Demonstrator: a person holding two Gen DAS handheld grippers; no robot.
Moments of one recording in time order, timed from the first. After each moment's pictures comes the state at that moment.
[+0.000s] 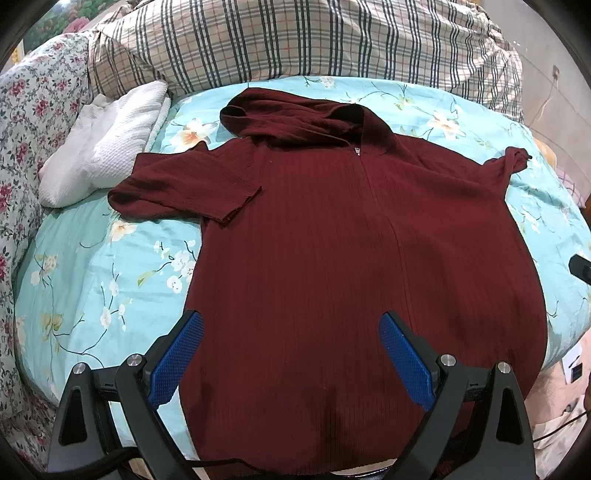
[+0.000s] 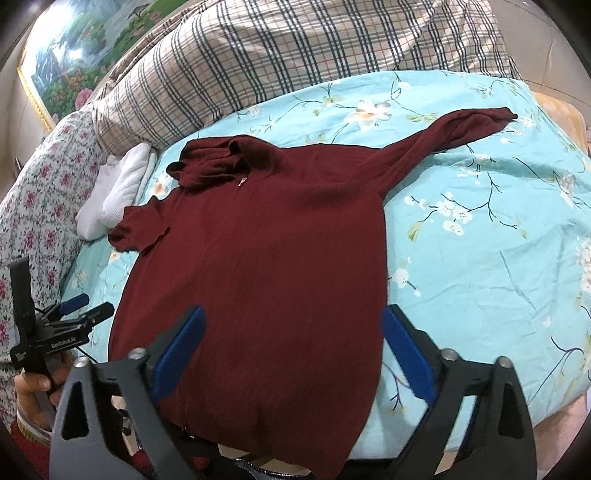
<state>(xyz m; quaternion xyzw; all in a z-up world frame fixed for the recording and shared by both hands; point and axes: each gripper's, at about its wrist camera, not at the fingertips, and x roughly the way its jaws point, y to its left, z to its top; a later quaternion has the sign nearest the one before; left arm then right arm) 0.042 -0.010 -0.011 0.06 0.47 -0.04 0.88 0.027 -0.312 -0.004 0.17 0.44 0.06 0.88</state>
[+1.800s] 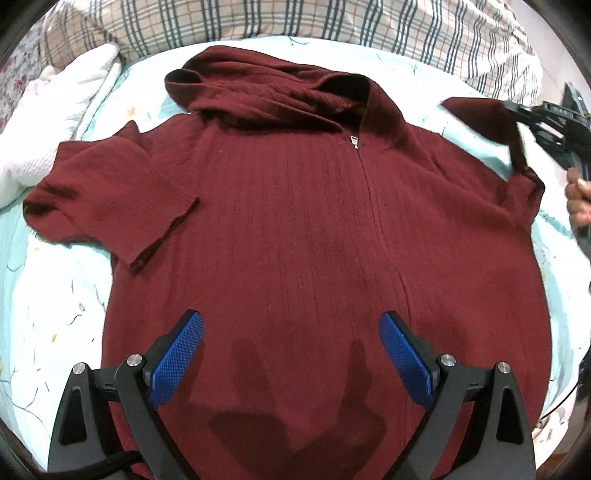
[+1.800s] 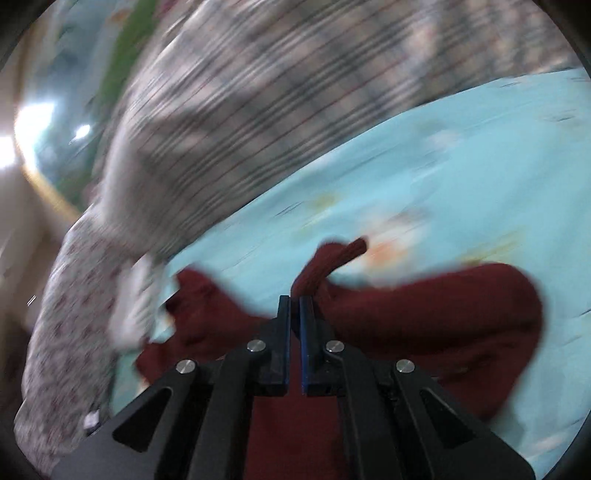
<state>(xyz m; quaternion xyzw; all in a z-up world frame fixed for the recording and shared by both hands) 0.159 -0.034 -0.066 0.01 0.52 -0.08 0.85 0.306 -0.401 -0.023 0.28 0.41 0.20 0.84</state>
